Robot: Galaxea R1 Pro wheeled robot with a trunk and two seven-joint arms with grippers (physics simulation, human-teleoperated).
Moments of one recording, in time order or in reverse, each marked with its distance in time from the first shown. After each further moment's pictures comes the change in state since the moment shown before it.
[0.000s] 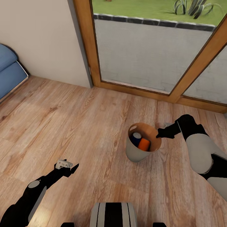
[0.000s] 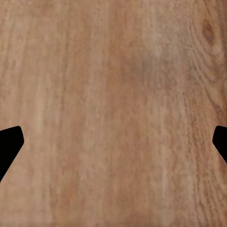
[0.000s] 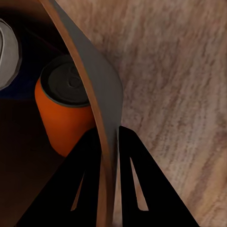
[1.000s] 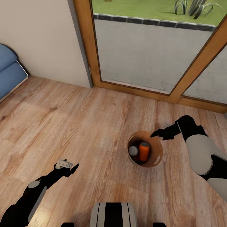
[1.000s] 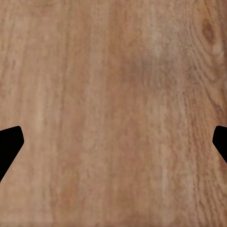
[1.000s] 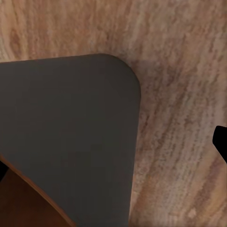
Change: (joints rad) left arm 0.001 0.000 0.000 0.000 -0.001 -0.001 0.000; right arm 0.010 0.001 -0.003 -0.002 -0.022 0.010 -0.001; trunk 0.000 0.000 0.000
